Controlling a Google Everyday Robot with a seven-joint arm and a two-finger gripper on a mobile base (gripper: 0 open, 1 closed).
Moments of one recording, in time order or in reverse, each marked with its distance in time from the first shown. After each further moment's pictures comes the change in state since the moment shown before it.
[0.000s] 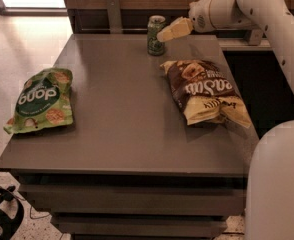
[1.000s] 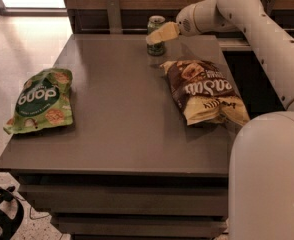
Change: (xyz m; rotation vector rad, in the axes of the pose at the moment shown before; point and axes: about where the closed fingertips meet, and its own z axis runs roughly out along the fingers) arm 0.013 0.010 0.047 -0.006 0.063 0.111
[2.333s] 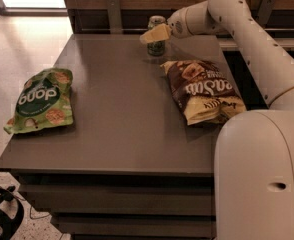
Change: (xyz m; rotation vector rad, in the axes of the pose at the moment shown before) arm -0.002 0.006 0.030 -0.056 -0.023 0.039
